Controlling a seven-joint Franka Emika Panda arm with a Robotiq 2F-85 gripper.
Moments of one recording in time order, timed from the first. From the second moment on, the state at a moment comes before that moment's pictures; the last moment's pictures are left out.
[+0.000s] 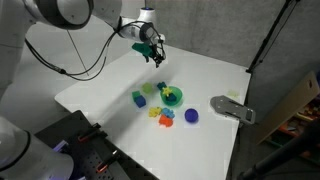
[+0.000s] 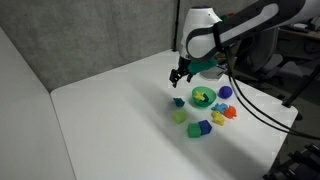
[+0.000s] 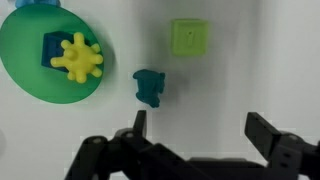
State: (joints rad) arm 0.20 0.72 0.07 -1.54 -0.06 2.33 0.24
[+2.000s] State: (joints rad) arm 0.24 1.39 -0.03 -0.75 -0.09 1.98 0.20
